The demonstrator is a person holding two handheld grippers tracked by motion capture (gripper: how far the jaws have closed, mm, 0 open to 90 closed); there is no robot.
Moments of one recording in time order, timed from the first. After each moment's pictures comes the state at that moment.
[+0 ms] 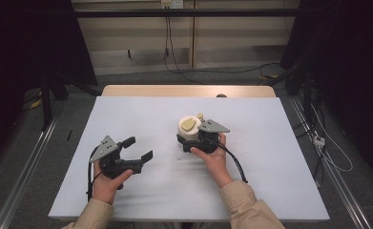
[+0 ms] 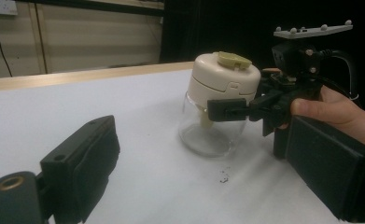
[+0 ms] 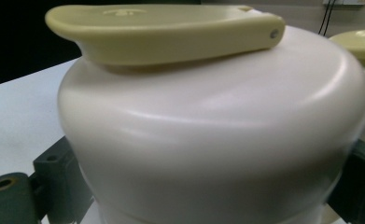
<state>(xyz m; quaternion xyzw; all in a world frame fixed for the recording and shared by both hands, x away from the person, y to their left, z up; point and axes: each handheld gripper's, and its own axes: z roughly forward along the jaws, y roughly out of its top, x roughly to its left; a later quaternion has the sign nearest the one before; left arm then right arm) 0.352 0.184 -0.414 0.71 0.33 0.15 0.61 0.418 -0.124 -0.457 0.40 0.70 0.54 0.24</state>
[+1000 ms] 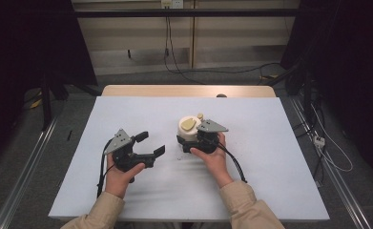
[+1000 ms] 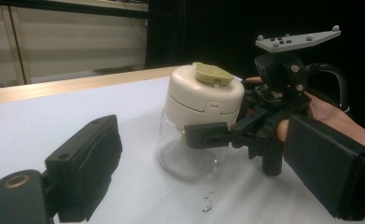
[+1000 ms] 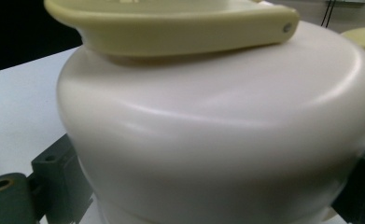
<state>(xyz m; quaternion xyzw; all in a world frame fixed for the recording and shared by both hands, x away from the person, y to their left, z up) 0.367 0.151 -0.408 0.71 0.31 0.14 0.61 0.418 -0.123 -0.456 0.39 0.72 0.53 0.24</state>
